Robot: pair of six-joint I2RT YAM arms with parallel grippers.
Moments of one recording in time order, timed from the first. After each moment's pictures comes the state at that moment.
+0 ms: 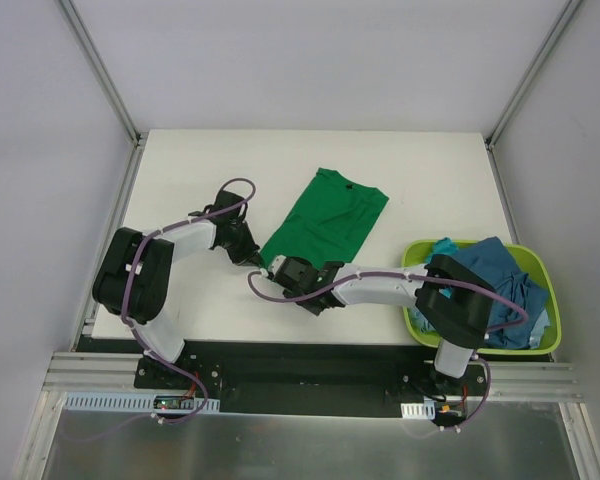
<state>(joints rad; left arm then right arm) -0.33 1.69 0.91 -0.39 0.27 -0.80 1.16 1.77 1.08 -0.53 0.30 0.01</state>
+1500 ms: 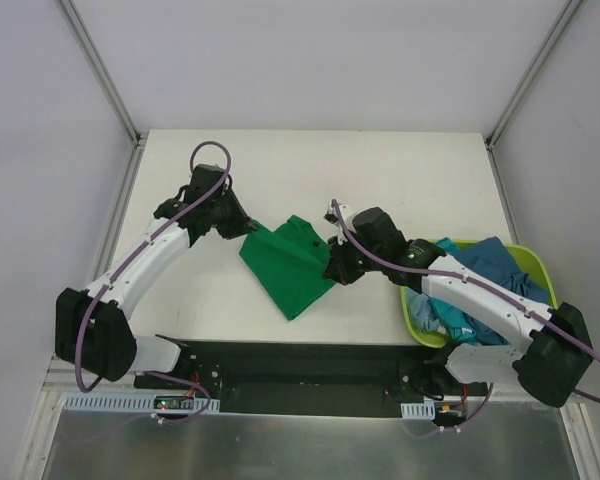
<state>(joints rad) -0.34 1.29 1.05 -0.61 0.11 -0.87 0.83 1.24 0.93 -0.44 -0.26 0.26</state>
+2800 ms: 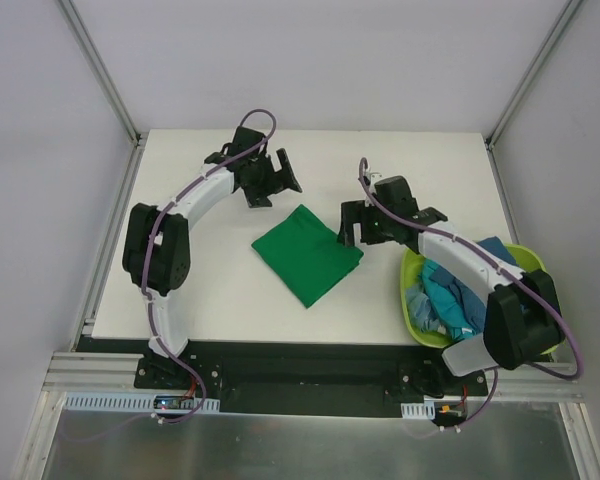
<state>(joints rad) -0.35 1.96 1.58 -0.54 0.26 -0.74 0.49 1.49 1.05 -0.44 -0.12 0.26</state>
